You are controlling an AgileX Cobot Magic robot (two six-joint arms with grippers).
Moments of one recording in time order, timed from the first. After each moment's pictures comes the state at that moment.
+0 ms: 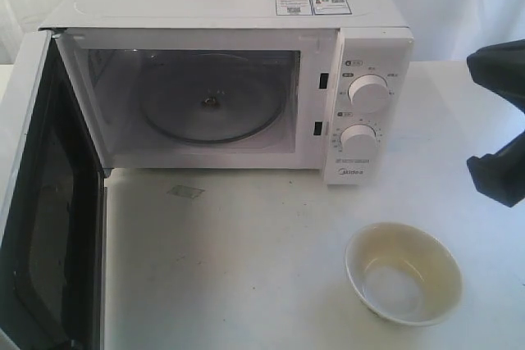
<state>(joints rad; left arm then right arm) -0.02 0.82 -0.98 -0.07 1.32 0.07 0.89 0.74 -0.82 -0.85 0.79 0.54</state>
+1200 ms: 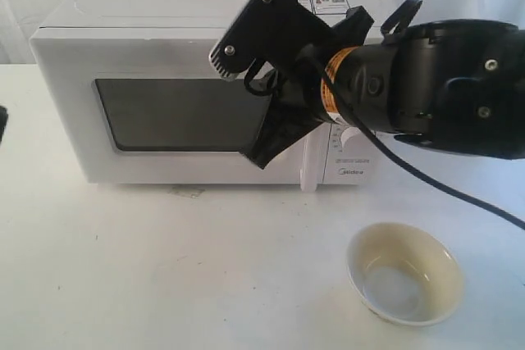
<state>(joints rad) -0.05 0.75 -0.96 -0.87 1.30 0.88 0.67 1.46 -1.00 -1.11 0.25 0.63</state>
